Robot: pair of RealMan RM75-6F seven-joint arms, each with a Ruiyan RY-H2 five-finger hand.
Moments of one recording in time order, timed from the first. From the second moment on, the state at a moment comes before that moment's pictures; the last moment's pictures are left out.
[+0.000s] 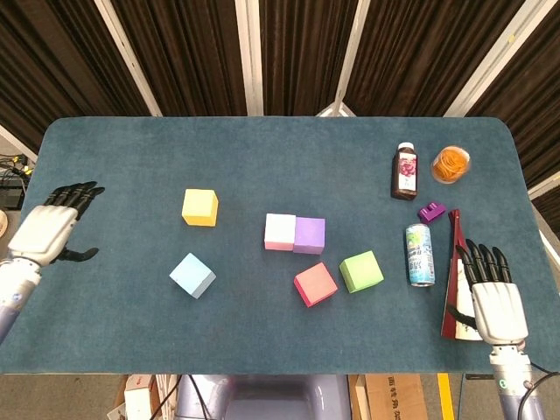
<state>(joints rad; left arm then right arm) -0.50 -0.89 -0.21 -1.80 1.16 0.92 0.12 0.30 -1.29 -0.18 -1.53 -1.34 1.70 -0.13</state>
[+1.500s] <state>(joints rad) -1.05 -1.52 -0.18 -1.25 0.48 0.77 0.56 0.20 -1.30 0.03 -1.51 -1.29 1.49 -0.18</state>
